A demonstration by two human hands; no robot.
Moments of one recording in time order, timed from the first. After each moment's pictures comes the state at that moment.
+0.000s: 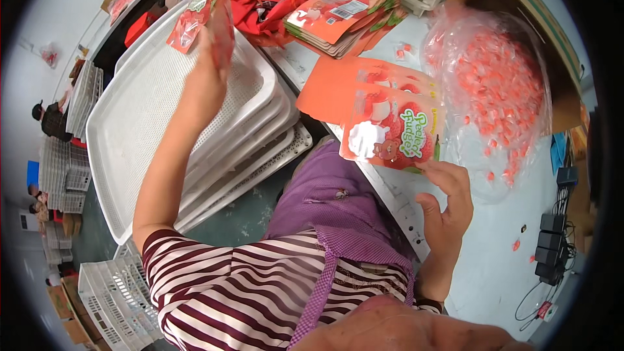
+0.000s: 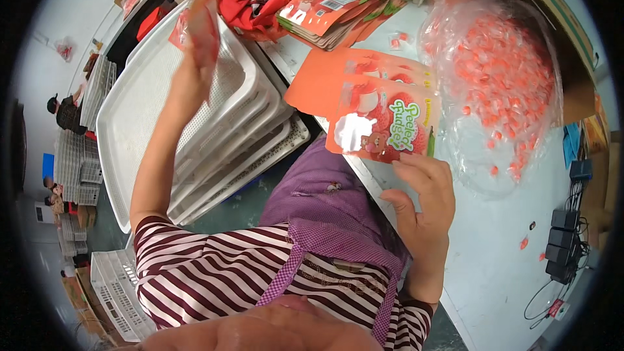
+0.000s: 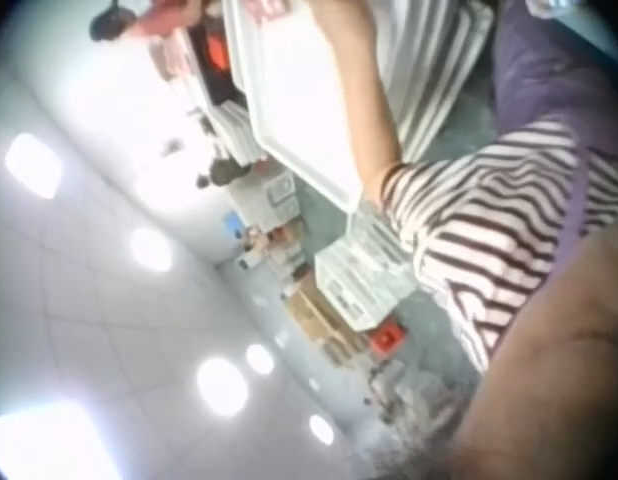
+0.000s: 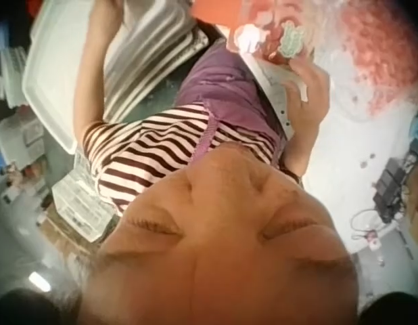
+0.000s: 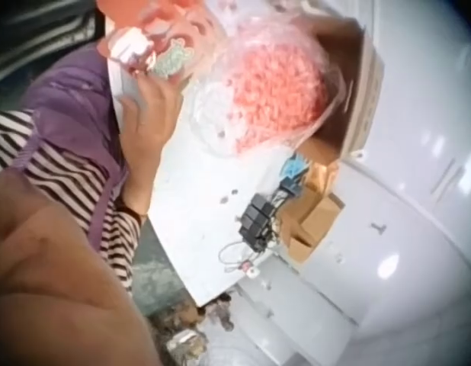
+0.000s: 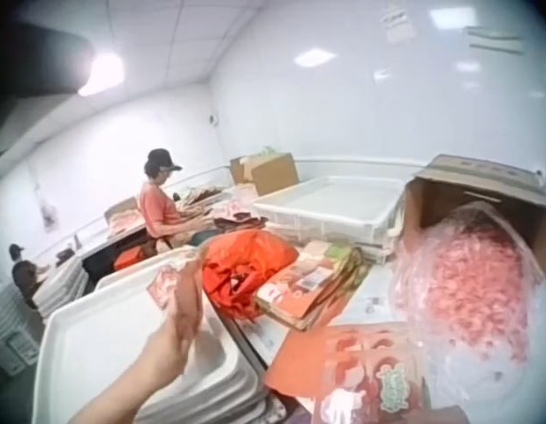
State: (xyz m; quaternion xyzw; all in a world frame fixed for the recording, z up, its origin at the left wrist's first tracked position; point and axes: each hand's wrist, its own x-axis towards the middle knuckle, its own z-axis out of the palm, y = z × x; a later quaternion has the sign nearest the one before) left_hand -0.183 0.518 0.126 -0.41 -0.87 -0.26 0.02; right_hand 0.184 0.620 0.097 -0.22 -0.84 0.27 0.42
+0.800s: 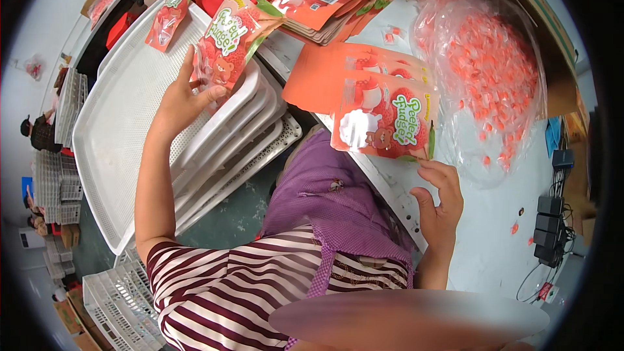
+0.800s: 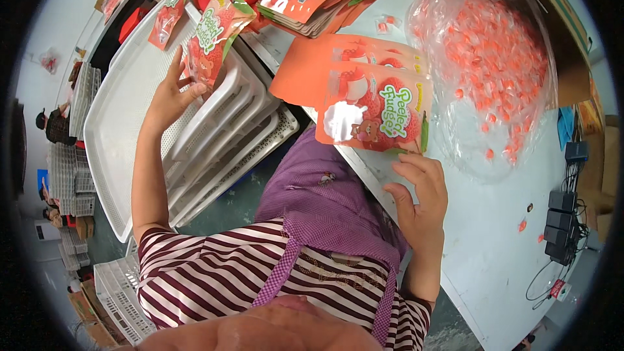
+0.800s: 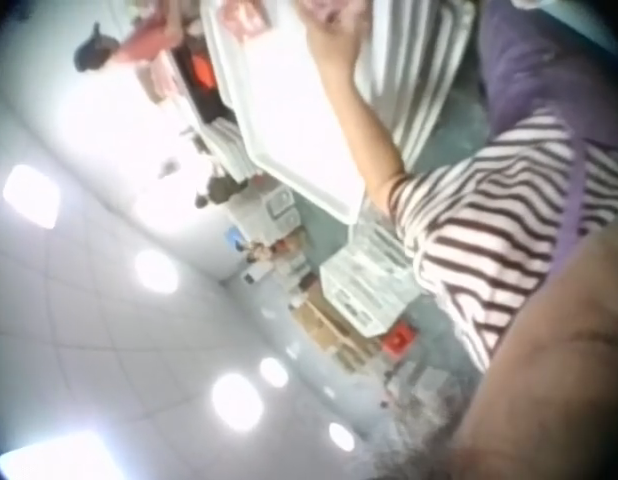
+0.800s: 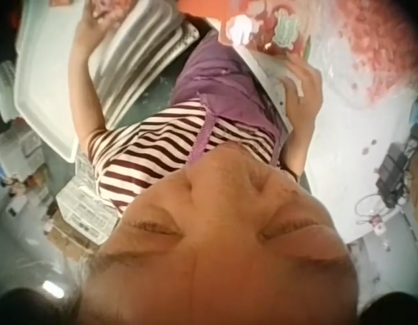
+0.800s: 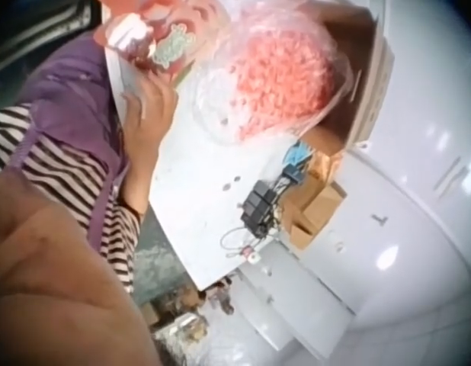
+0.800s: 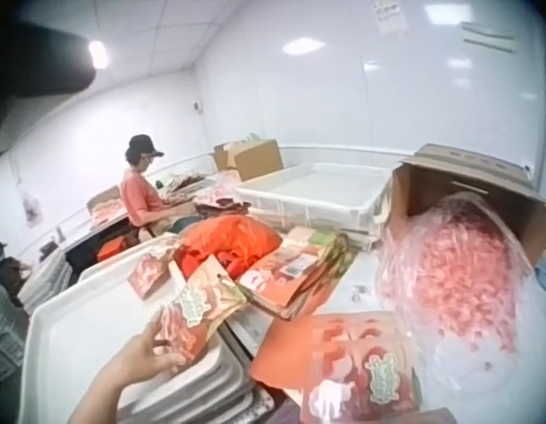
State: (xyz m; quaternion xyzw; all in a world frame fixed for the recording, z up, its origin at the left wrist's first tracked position) left_hand -0.201 0.492 0.110 -0.41 -0.85 -0.30 -0.17; right_hand 0.201 0.616 0.070 -0.28 -0.84 0.29 0.36
